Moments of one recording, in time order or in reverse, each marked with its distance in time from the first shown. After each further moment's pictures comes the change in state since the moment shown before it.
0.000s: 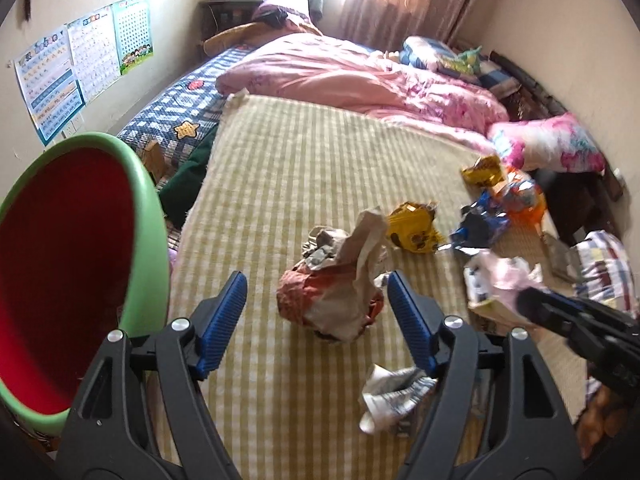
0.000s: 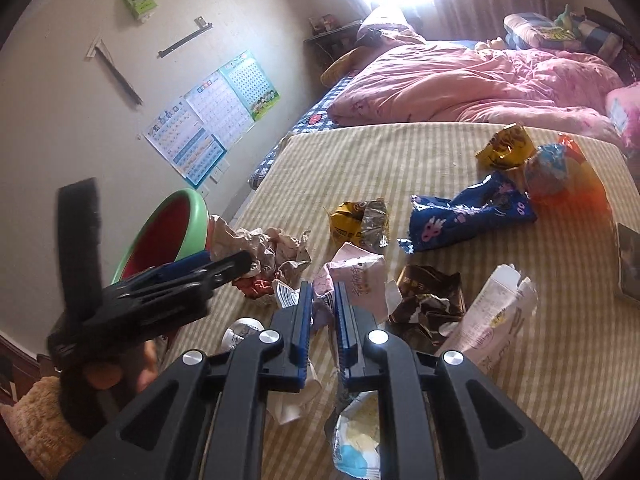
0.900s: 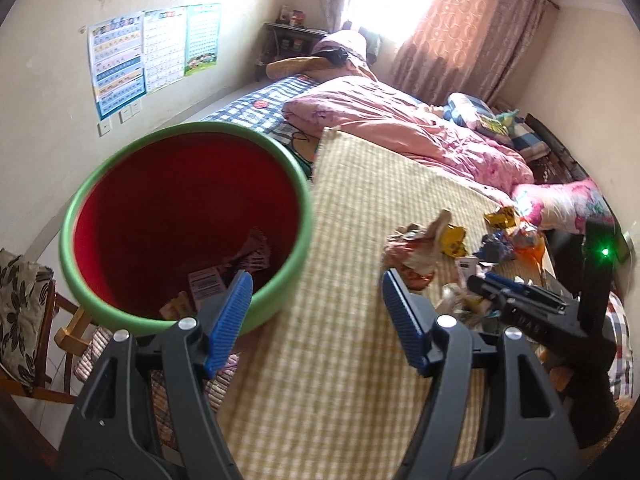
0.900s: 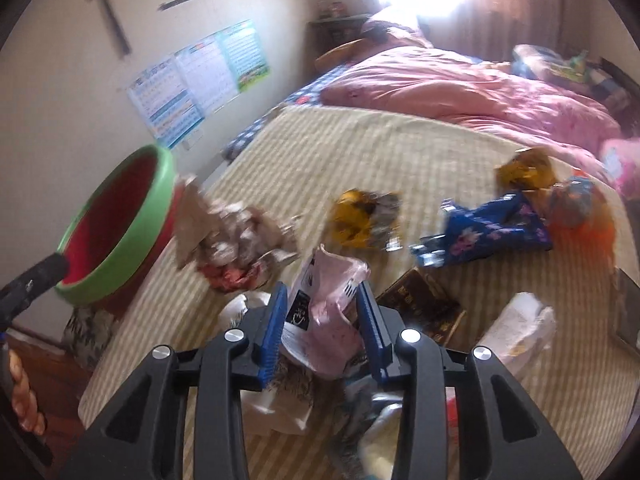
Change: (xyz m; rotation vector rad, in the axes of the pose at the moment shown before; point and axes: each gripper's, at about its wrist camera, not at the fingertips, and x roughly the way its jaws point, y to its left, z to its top) left arm -0.104 0.063 -0.046 -0.186 -0.153 0.074; right arm 0.059 0.030 -0.004 -0.180 0.068 -0.144
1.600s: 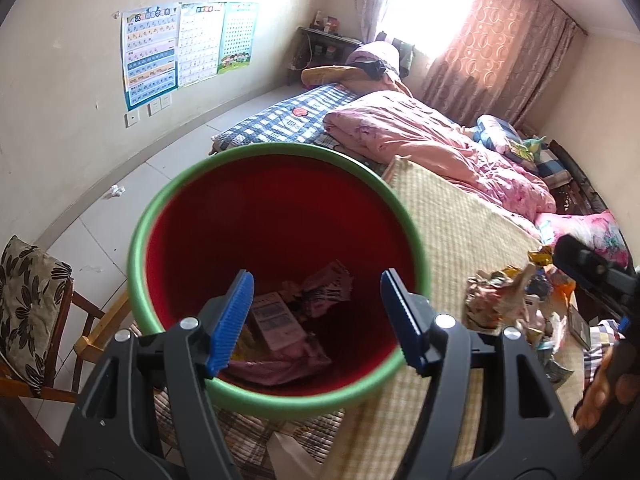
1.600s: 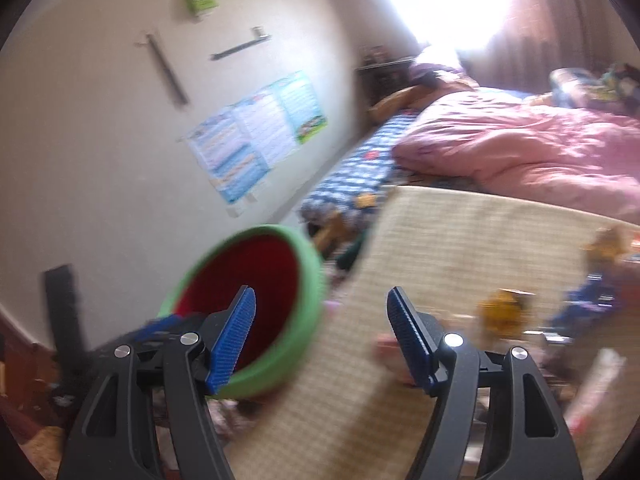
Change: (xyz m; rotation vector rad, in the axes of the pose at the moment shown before) left arm 0.004 0.095 0.030 -0.091 -0.026 0.054; right arm -0.036 0.084 0.053 0.044 -0.201 0.154
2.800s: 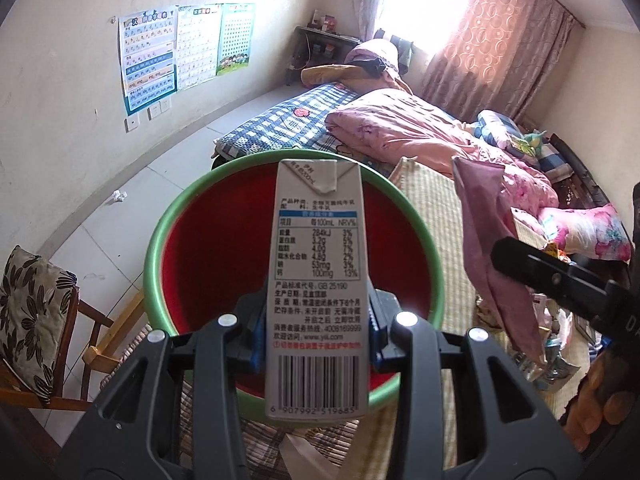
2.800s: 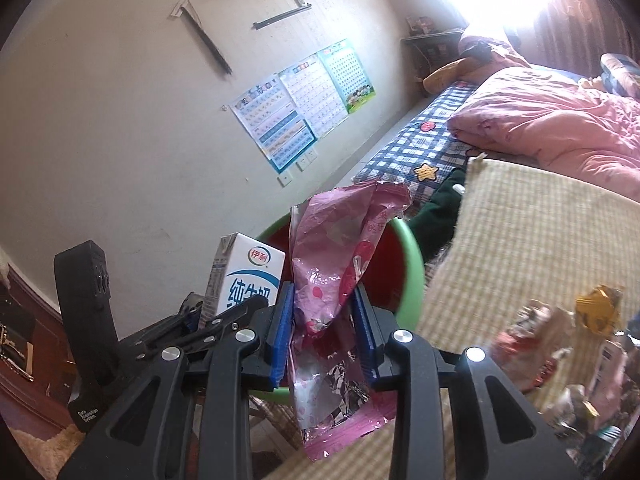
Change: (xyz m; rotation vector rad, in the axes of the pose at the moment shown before) left arm 0.003 0.019 0.008 0.021 0.009 0.010; right arm 0.054 0.066 0.002 -0.036 0.128 0.215
